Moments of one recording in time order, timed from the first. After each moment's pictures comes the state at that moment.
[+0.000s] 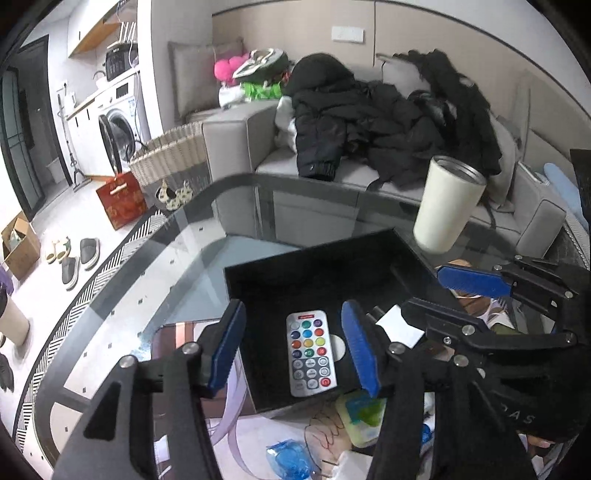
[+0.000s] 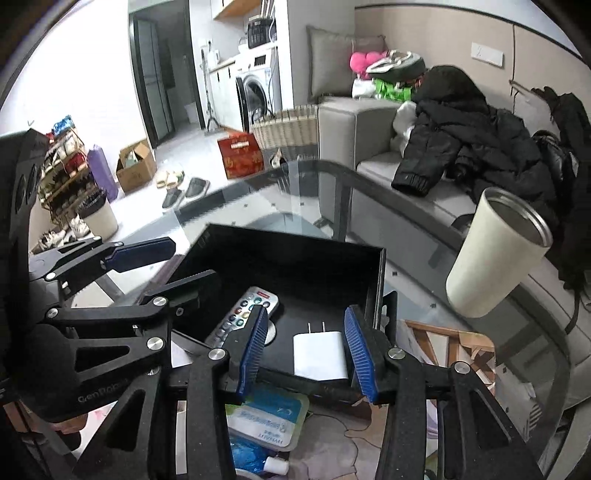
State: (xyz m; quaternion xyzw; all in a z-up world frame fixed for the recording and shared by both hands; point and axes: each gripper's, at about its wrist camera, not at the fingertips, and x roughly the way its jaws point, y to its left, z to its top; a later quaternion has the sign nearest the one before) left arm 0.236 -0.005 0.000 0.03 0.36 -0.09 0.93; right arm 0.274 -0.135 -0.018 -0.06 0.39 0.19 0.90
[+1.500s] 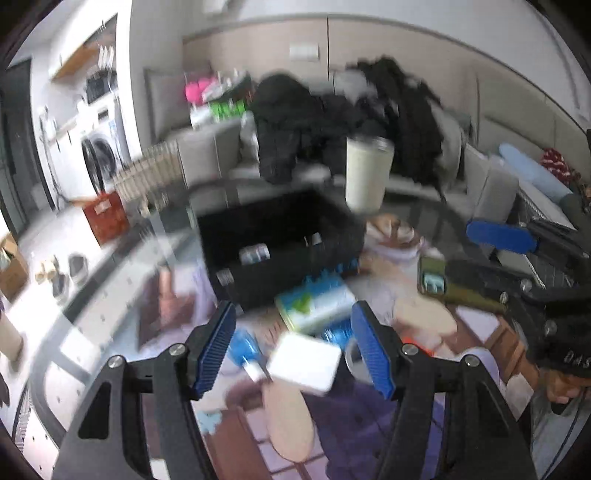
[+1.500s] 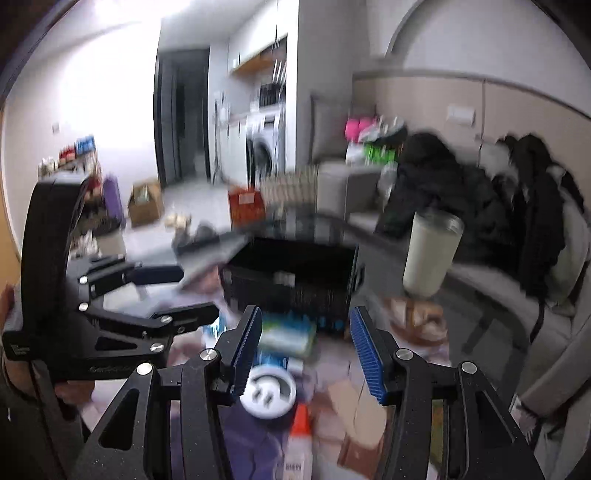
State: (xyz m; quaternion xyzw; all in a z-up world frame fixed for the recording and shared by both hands) left arm 0.107 -0.017 -0.007 0.05 0.35 -0.16 0.92; right arm 0.088 -0.183 0.018 -0.07 0.29 0.19 0.94
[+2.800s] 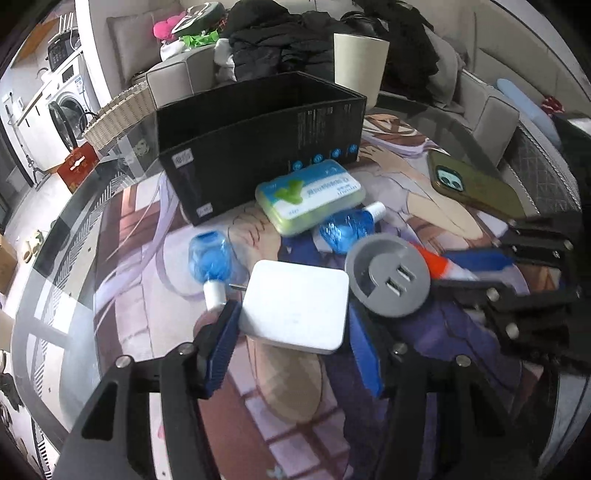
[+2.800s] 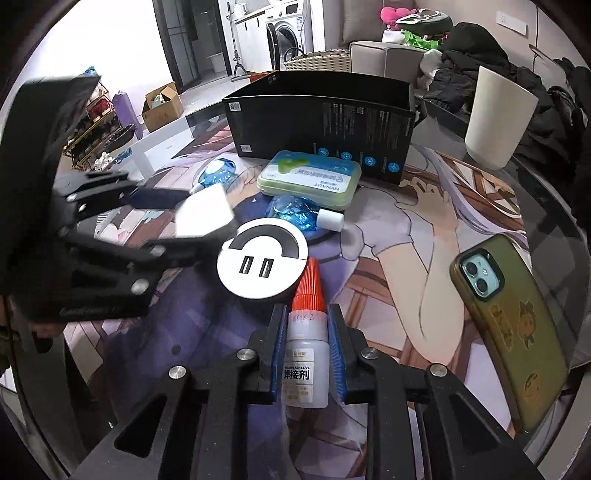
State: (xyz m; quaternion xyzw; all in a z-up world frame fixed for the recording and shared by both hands) left arm 0.106 -0.015 -0.067 0.09 0.47 -0.18 0.86; right arm 0.114 -0.170 -0.082 -0.09 0.48 0.23 0.84
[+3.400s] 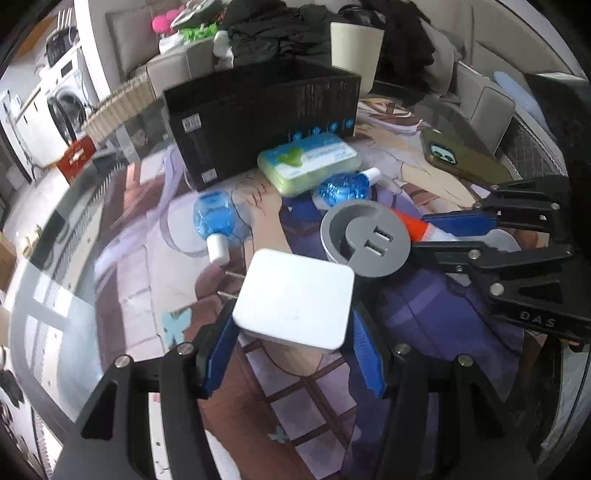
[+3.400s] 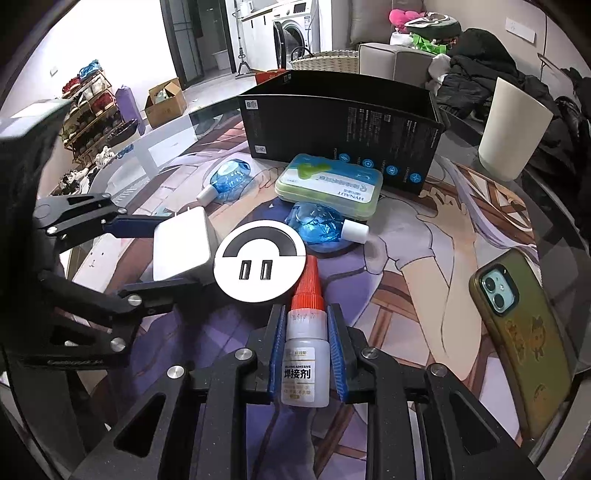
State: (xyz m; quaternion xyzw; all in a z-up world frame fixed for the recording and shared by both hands) left arm 0.086 -0.005 -0.076 0.09 0.48 -0.18 0.86; right arm 0.112 -0.152 -0.082 -0.11 0.48 0.23 0.84
